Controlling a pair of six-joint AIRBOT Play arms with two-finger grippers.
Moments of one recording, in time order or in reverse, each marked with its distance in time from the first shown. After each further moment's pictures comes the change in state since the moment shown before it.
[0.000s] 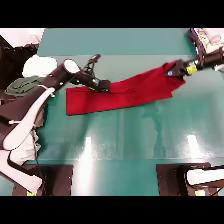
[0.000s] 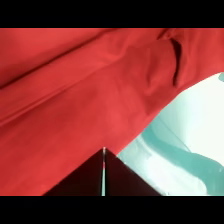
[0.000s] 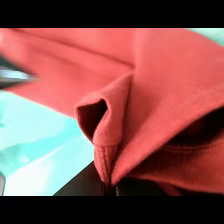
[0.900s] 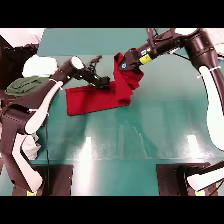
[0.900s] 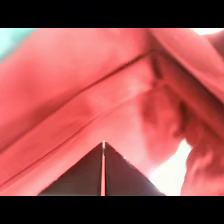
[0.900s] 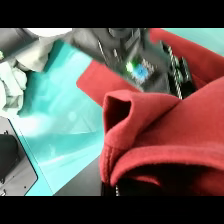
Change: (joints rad) left arm 0.080 -0.188 0.246 0.086 -0.129 -0.068; right arm 0.452 -0.110 0.296 -0.005 -0.101 0.119
